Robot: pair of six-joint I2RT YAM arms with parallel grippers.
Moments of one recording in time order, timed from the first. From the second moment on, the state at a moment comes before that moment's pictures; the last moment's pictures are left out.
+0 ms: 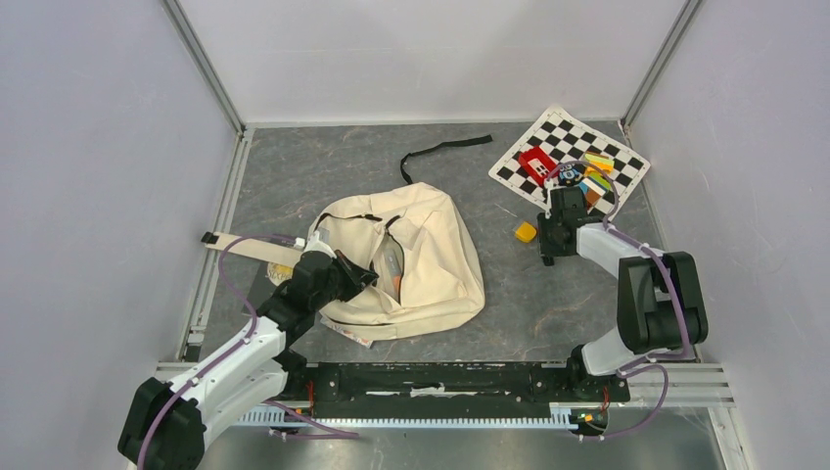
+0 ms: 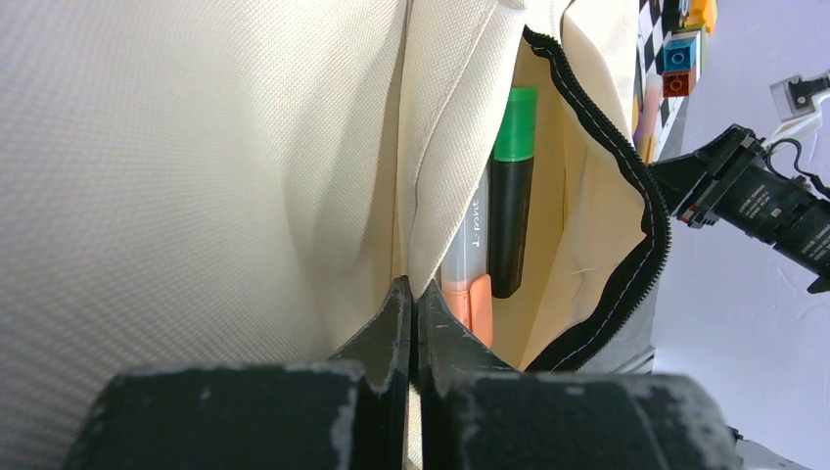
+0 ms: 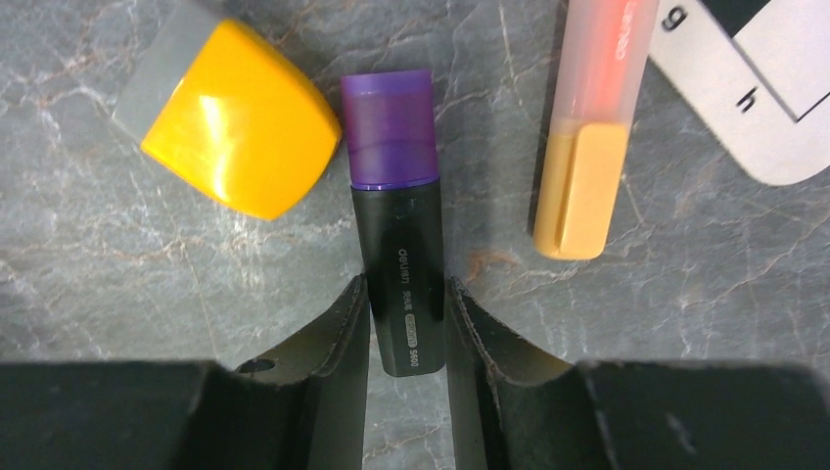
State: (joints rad) left arm -0.51 0.81 0.29 -0.03 0.05 -1.00; right arm 0.10 1.55 0.80 -0.30 0.09 0.07
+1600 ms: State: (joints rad) left arm -0.51 0.84 0.27 0.05 0.06 -1.06; right arm 0.73 1.20 0.90 -0.44 0.03 0.30
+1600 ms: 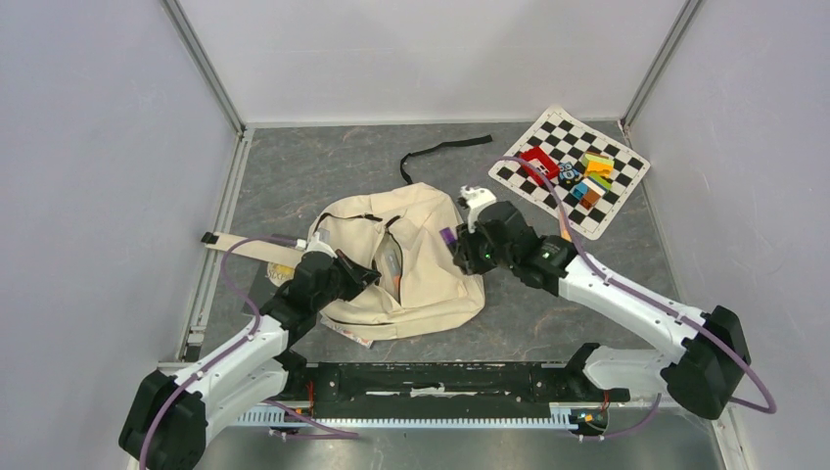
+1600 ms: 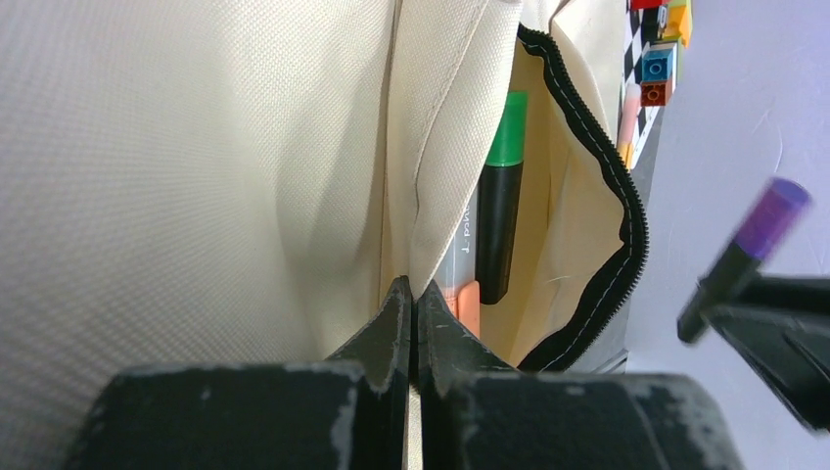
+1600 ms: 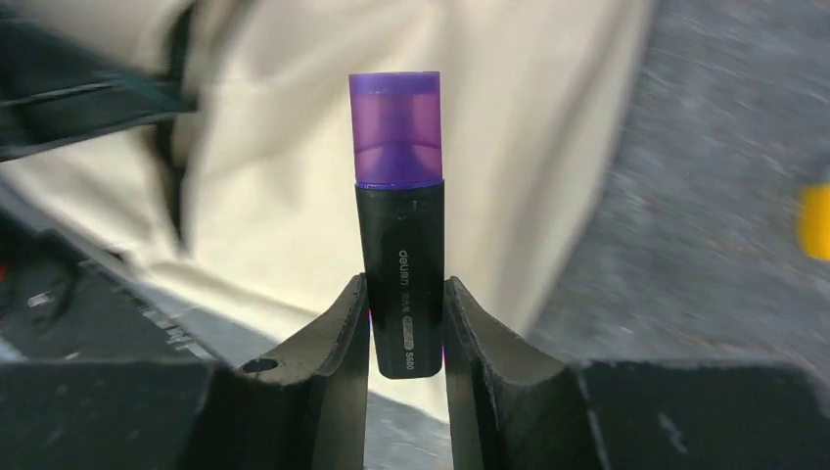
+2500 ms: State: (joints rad) left arm -0.51 0.81 0.24 0.06 0.06 -1.08; right arm 1.19 1.55 1.09 -0.09 0.40 0.51
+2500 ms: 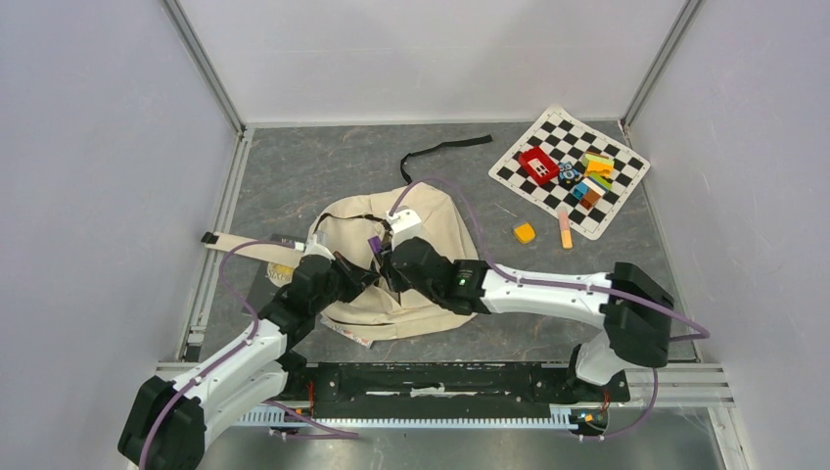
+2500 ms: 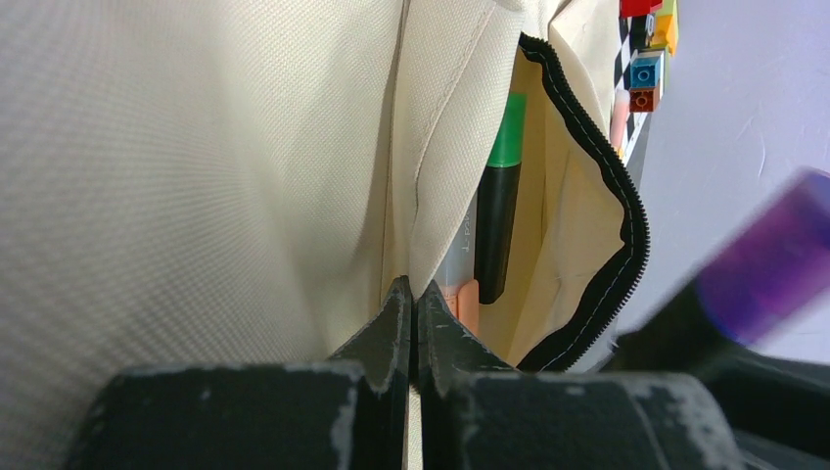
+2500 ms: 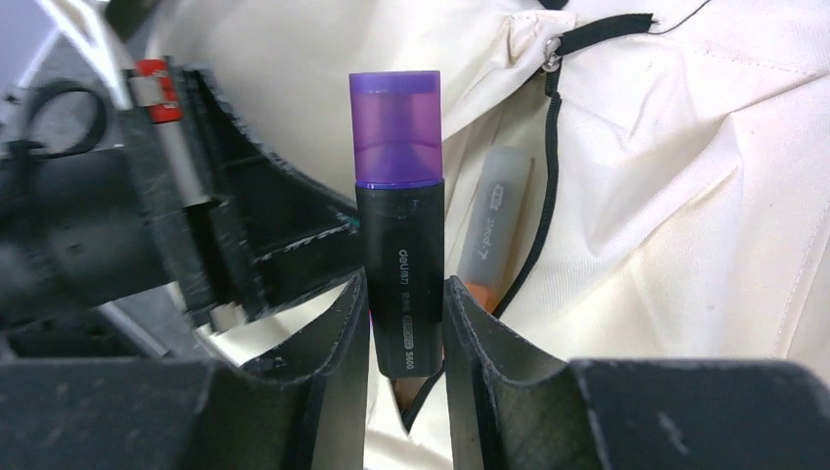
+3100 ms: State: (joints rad) left arm -0.51 0.81 0.24 0.06 0.06 -1.08; right arm 1.19 1.68 1.06 -0.08 0.56 0.42
